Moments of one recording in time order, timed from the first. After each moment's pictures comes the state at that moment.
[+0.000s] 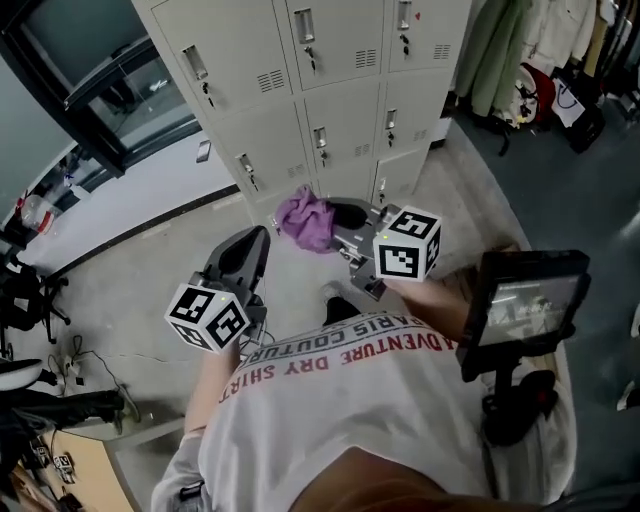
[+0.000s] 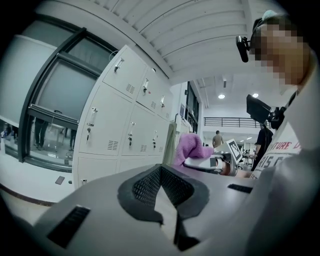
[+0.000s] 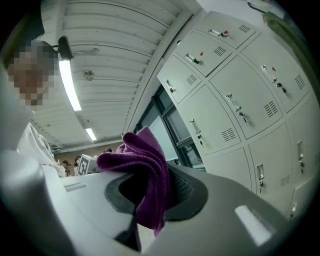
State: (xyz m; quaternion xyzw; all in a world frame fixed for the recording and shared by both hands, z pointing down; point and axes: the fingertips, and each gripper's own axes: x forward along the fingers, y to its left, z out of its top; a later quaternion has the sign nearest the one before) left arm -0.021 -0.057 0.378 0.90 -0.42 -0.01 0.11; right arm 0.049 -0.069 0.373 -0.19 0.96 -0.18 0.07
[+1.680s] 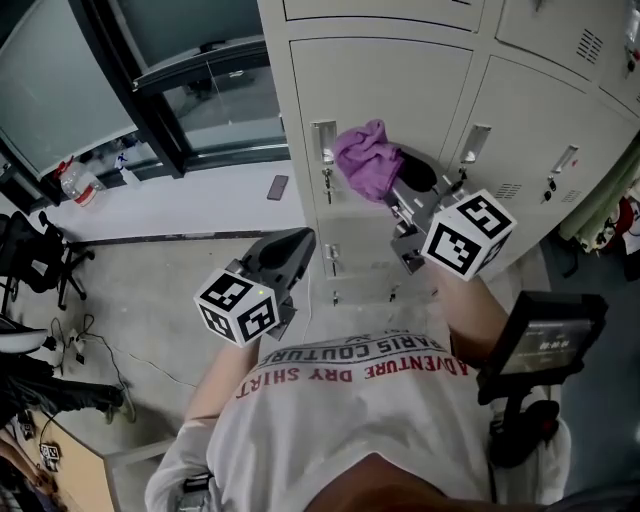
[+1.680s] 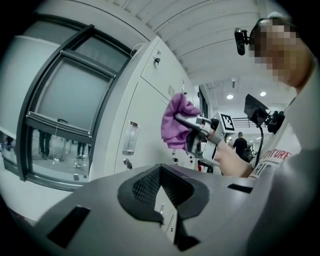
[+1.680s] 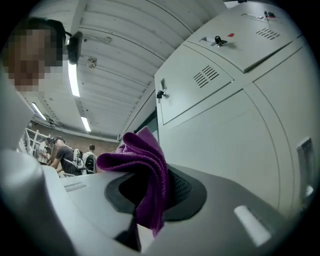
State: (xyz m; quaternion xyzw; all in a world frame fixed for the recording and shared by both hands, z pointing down) left arm -0.196 -0.364 0.315 0.88 -0.46 -0.02 0.10; right arm -0.120 -0.424 0.193 -0.21 0.97 -0.02 0.11
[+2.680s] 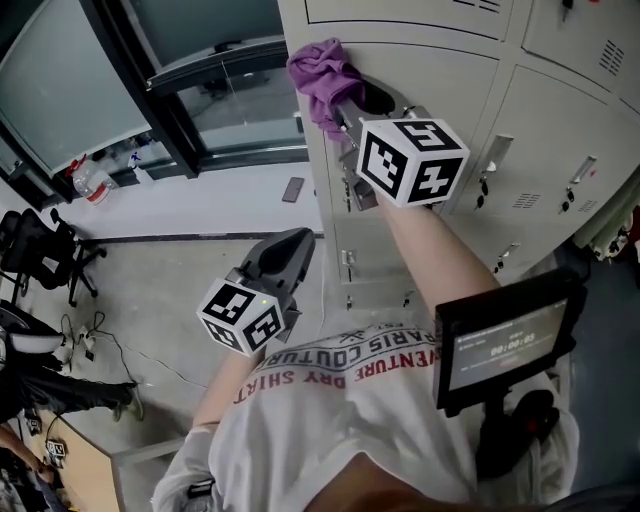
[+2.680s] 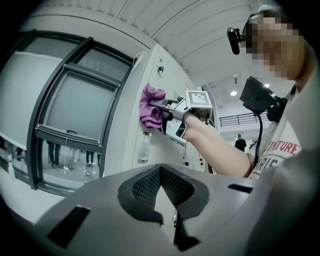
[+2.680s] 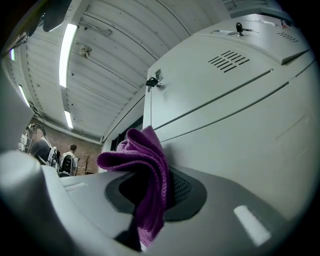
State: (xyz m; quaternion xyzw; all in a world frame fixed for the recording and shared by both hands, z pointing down) left arm -0.233 -0.376 0.304 0.86 -0.51 -0.03 0.06; right arm -0.210 -0.508 0.125 -0.31 0.94 0.02 0.15
